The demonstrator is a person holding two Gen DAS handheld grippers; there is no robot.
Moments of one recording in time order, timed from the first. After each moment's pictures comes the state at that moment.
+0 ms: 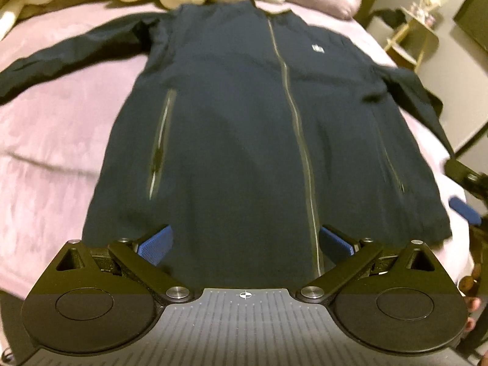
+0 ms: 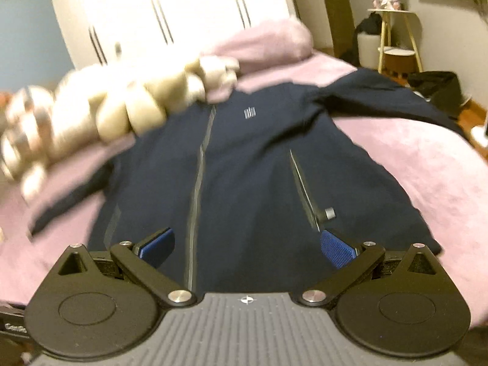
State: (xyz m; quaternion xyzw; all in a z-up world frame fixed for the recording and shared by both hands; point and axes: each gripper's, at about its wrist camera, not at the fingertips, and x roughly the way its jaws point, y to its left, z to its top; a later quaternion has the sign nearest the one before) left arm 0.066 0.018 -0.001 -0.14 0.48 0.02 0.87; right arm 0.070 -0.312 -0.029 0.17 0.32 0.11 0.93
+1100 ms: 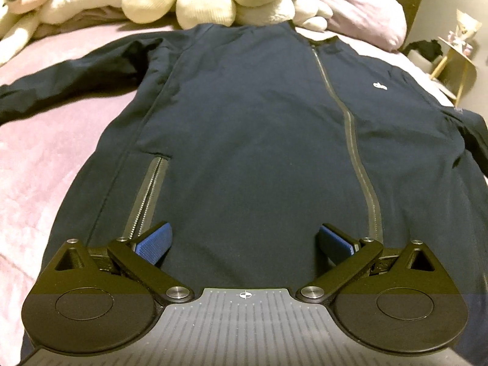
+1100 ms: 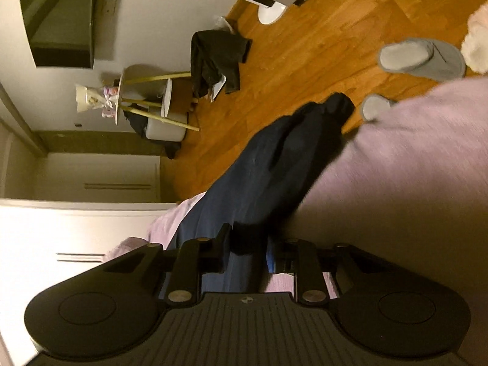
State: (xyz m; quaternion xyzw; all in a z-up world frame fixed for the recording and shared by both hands) left arm 0.191 0.026 -0.079 -0.12 0.42 0.10 0.89; right arm 0.329 -0.640 -0.208 0.68 0.18 -0.19 0.69
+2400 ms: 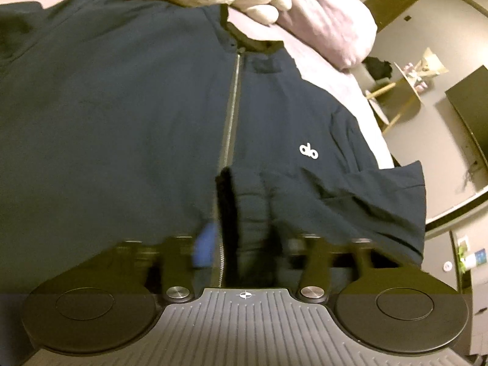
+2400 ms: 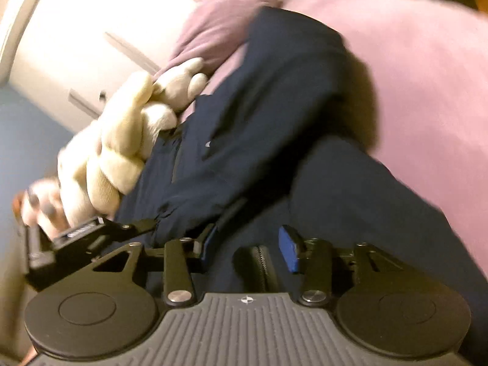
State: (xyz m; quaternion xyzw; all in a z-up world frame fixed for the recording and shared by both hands) left arm 0.394 0.021 -0.087 -0.30 0.45 -0.06 0.84; right arm 0.305 -0.372 -0.154 0.37 0.37 0.16 0.84
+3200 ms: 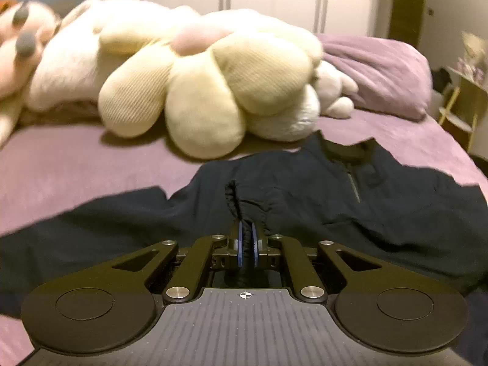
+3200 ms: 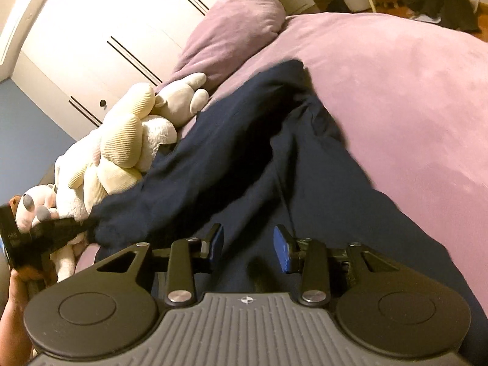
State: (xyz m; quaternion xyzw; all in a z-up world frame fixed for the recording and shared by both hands) left arm 0.402 0.103 -0.006 -0.08 0.35 0.13 0.93; right arm 0.321 -0.353 -0.125 0.32 0.35 0.15 0.87
